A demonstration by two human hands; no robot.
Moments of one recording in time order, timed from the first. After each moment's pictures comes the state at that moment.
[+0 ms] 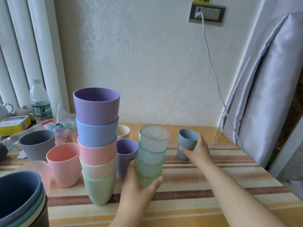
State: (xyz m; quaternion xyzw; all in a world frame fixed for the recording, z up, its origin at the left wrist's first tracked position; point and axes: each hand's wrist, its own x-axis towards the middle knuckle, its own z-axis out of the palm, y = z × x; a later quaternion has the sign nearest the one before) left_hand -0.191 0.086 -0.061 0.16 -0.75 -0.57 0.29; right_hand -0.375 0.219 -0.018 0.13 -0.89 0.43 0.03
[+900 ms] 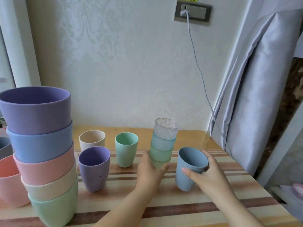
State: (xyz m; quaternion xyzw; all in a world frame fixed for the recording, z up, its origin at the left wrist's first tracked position) left_hand -0.331 0.134 -0.059 0.19 -0.76 -0.57 0.26; right_hand -0.365 0.301 -0.027 0.13 -0.83 0.55 0.03
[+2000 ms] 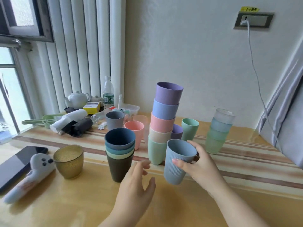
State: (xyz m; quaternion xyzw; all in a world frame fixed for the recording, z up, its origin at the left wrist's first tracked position) left_hand -0.006 0.052 -0.061 0.16 -0.84 -0.31 0.40; right_hand -0.147 0.179 -0.004 0.31 -0.76 0.56 -0.11
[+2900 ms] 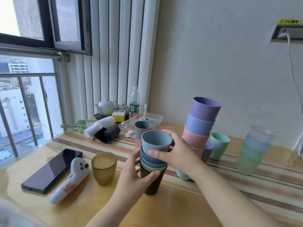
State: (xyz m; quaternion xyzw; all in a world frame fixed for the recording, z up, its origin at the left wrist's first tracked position) left_hand 0.029 -0.037 -0.035 0.23 -0.74 -0.51 0.39; right_hand -0.093 0.045 0.046 0.46 -0.75 0.47 -0.13
